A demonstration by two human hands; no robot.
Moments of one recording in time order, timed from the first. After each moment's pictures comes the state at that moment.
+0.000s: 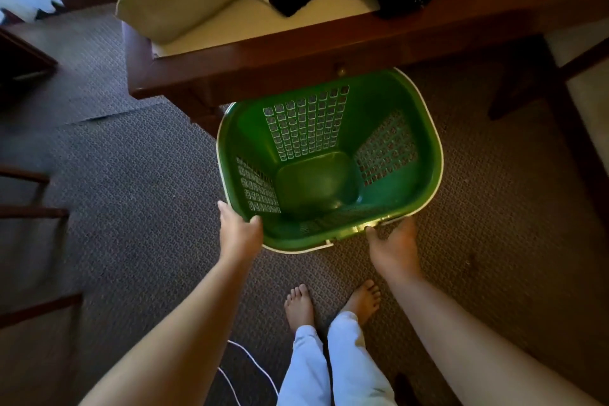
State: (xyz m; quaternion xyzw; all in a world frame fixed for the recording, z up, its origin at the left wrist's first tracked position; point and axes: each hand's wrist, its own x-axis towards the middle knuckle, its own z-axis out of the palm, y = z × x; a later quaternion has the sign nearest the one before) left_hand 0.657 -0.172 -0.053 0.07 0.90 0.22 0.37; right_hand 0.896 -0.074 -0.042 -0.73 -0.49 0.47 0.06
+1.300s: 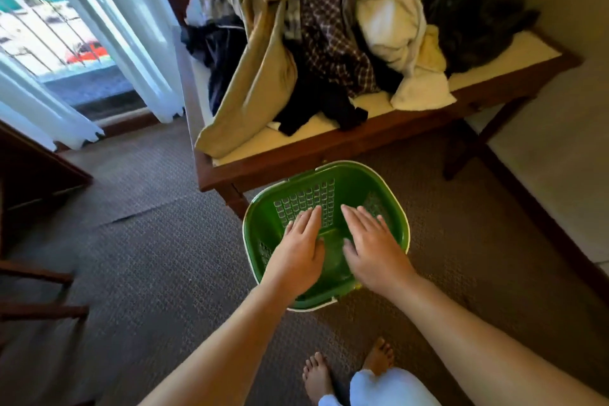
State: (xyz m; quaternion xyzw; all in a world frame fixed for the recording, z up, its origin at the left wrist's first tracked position) left_hand 0.699 -0.158 0.138 0.61 0.72 0.18 0.26; right_hand 0.868 -0.090 0.159 -0.44 -0.86 0.26 0.03
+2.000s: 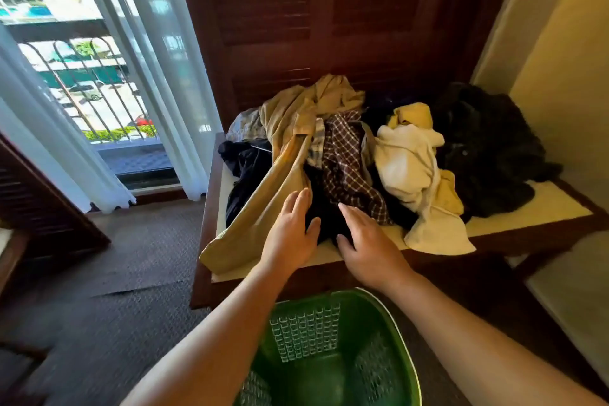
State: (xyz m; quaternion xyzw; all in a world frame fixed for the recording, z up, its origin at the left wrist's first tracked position) left_hand 0.610 0.071 0.254 0.56 0.75 0.35 0.09; right_hand 0.787 0.127 0.287 -0.36 -0.88 0.27 0.16
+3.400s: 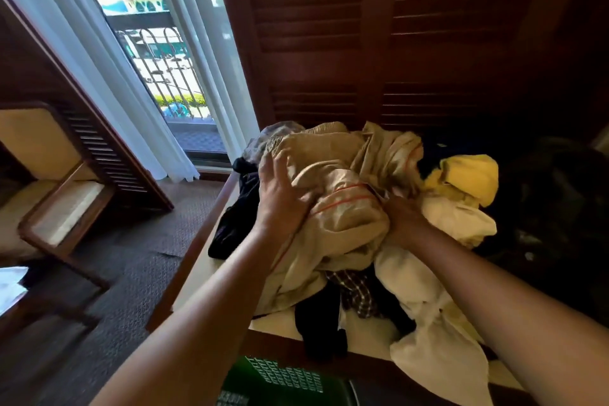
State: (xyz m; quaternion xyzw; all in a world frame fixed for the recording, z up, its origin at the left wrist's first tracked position) left_hand 0.573 0.284 0.325 0.32 0.86 0.39 -0.01; right_hand 0.728 0.473 0.296 -0.22 -0.95 0.22 0.00
